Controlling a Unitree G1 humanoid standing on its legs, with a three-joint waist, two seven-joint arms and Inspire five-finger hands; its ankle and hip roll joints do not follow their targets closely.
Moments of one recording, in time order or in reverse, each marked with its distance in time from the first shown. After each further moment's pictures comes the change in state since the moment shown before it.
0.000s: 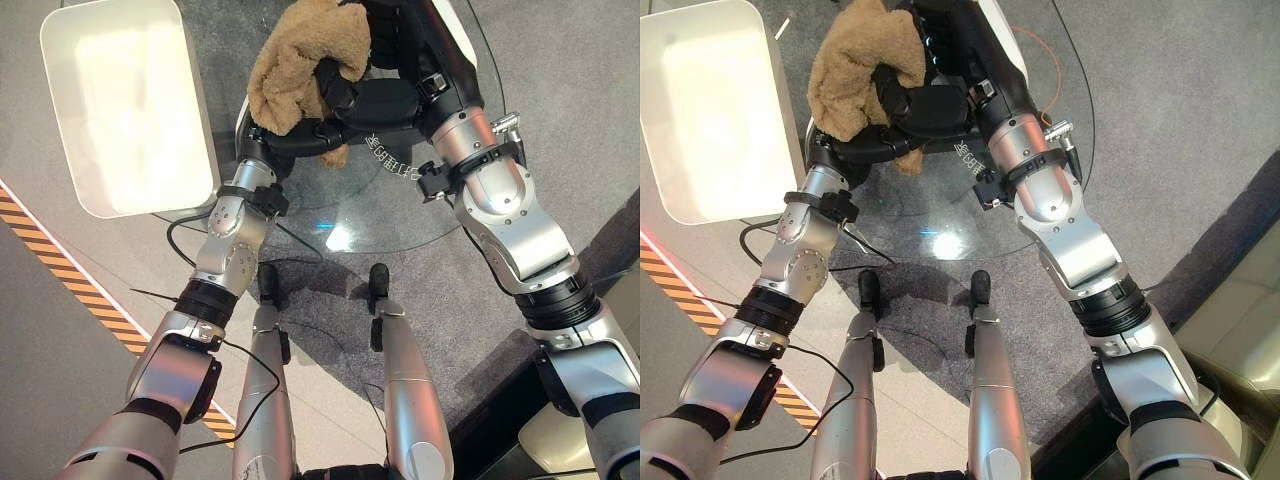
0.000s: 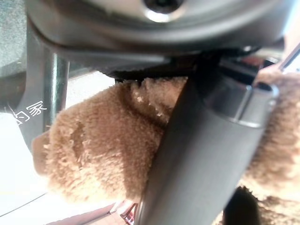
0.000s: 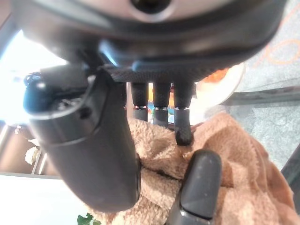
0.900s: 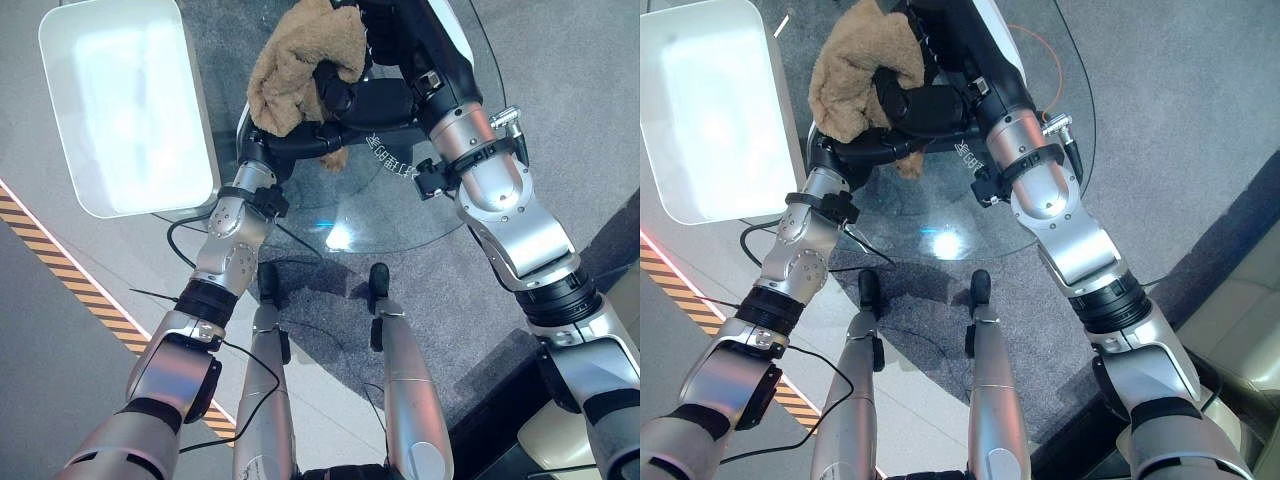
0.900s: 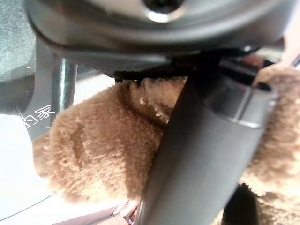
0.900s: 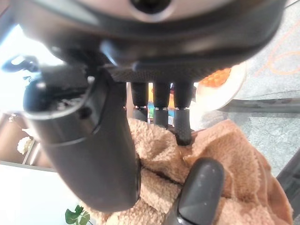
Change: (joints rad) left arm -0.001 -0.001 -0.001 0.014 -0.001 0.010 0.000; right arm -0.014 -0.007 0.016 0.000 -0.050 0.022 -0.005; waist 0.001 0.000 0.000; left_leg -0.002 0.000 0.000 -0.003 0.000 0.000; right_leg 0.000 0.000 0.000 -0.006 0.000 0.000
